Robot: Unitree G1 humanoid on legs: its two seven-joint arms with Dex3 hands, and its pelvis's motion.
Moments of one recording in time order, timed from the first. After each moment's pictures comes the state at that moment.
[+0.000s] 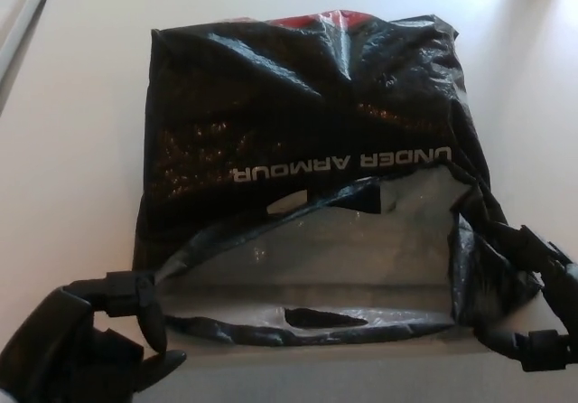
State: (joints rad) left_arm 0.21 0.45 0.07 -0.20 -0.23 0.03 -0.44; right_arm -0.28 -0.48 0.13 0.87 -0.40 -0.74 -0.18
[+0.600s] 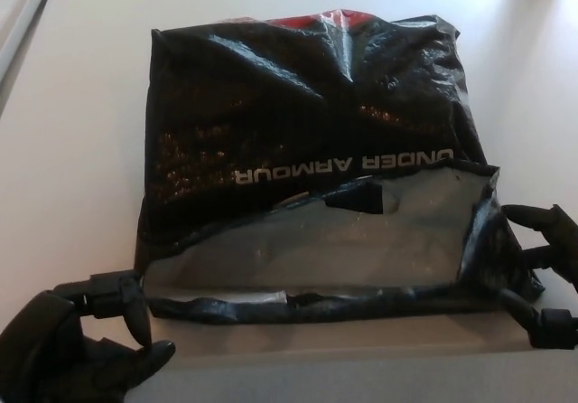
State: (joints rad) left_arm 0.21 0.43 0.12 -0.24 -0.37 0.22 -0.47; right_arm -0.32 -0.43 0.02 0.95 -0.20 -0.75 -0.02
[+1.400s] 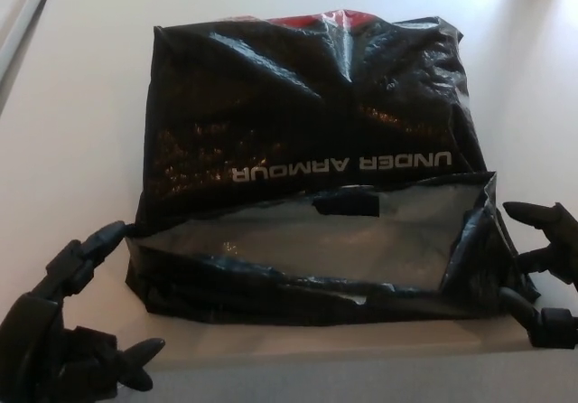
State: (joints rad) left_arm 0.19 0.35 0.12 -0.05 -0.15 -0.10 -0.29; right_arm -0.32 -0.43 0.02 0.96 -0.17 -0.76 -0.01
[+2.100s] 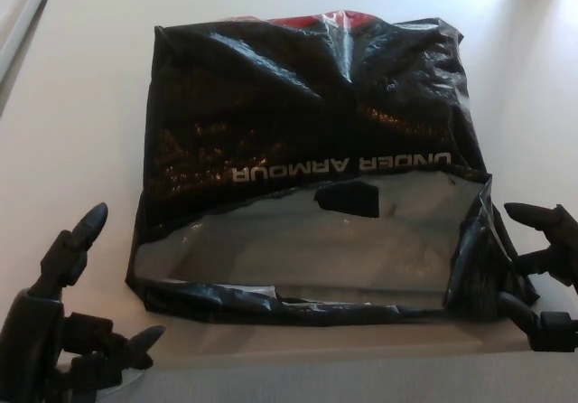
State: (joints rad) left_arm 0.14 0.30 0.12 0.12 -0.01 -0.37 -0.15; right_arm -0.32 -0.43 0.04 0.98 -0.16 -0.77 -0.01
